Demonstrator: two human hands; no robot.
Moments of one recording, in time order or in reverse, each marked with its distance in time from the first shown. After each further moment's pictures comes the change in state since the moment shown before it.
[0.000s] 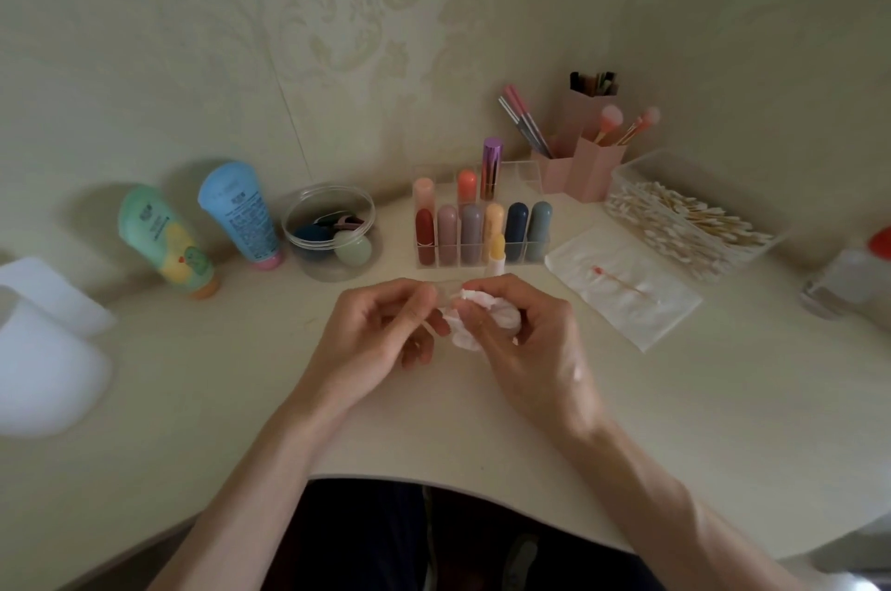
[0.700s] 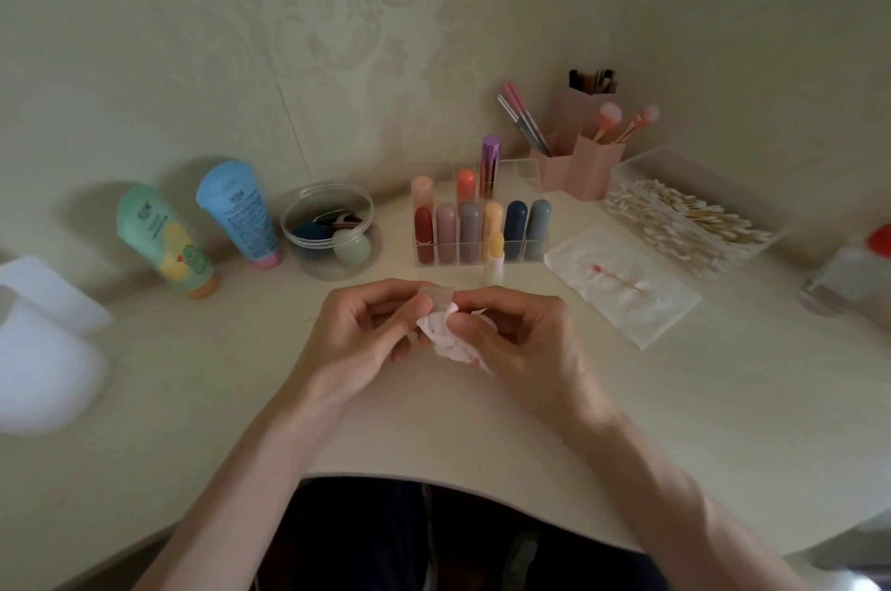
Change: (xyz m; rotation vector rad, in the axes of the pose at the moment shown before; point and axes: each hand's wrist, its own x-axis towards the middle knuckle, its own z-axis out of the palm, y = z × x) left_hand 0.001 -0.004 -0.006 -0.085 0.025 -0.010; right_hand 0.003 0.008 -0.003 0.121 -0.140 0.077
